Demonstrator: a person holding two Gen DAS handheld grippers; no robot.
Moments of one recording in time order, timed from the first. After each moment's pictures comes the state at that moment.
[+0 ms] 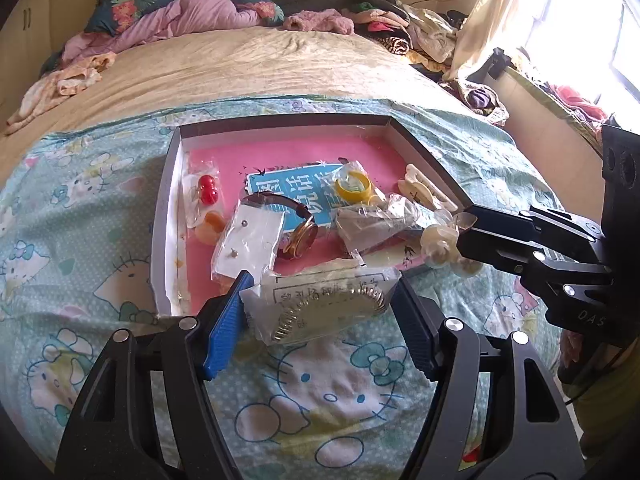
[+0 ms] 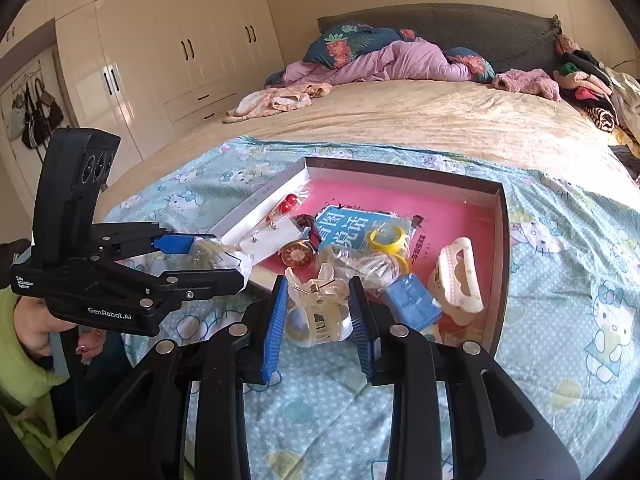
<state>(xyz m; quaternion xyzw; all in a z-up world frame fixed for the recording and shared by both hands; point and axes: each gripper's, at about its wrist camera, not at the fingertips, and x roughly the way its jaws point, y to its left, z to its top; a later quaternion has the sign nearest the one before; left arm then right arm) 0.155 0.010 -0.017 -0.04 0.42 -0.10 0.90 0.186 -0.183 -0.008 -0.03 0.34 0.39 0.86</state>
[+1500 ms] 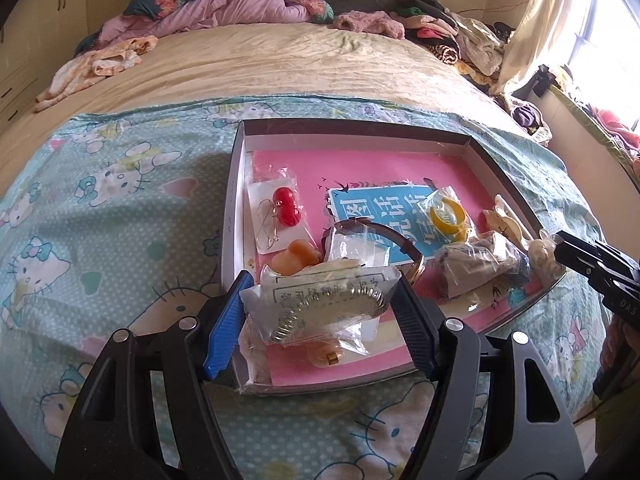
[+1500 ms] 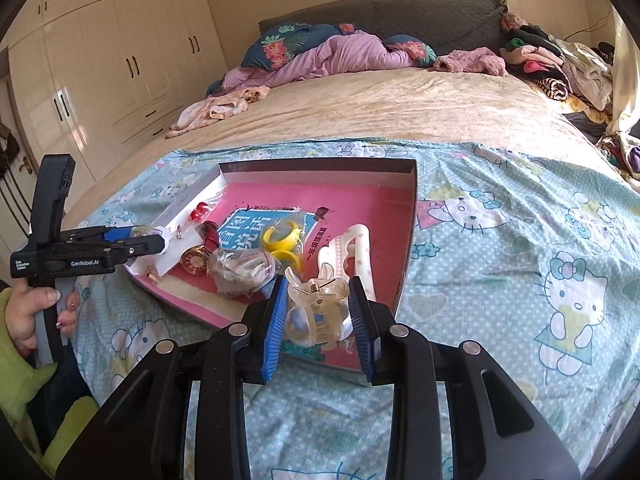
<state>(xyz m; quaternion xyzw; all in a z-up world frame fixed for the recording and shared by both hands) 0.195 0.057 -0.039 -0.06 0.43 -0.03 0.90 0.221 -0.234 -0.038 -0.01 0.37 0.31 0.88</state>
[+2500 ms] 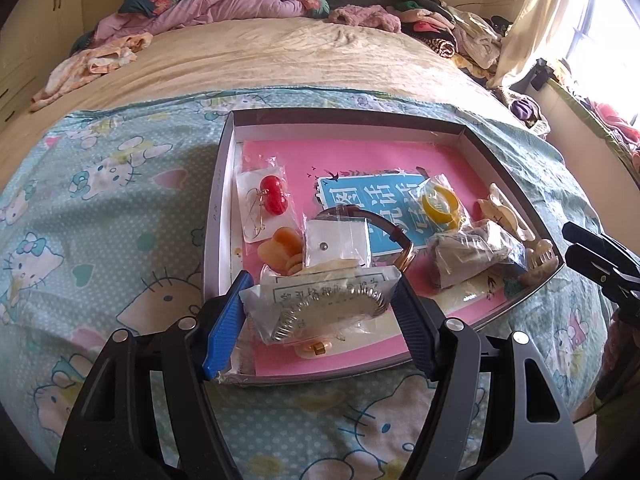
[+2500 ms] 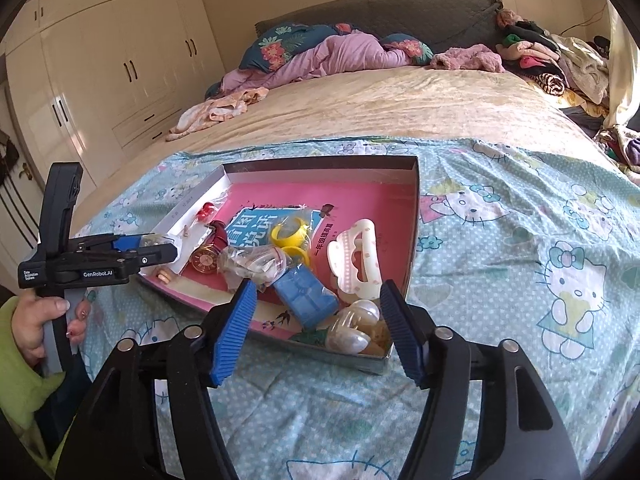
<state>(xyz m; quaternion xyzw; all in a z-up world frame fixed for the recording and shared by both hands) 0.194 0.046 -0.044 -0.06 0.44 -0.04 0.90 0.214 -0.237 -0.031 0.01 0.36 0.30 0.88</state>
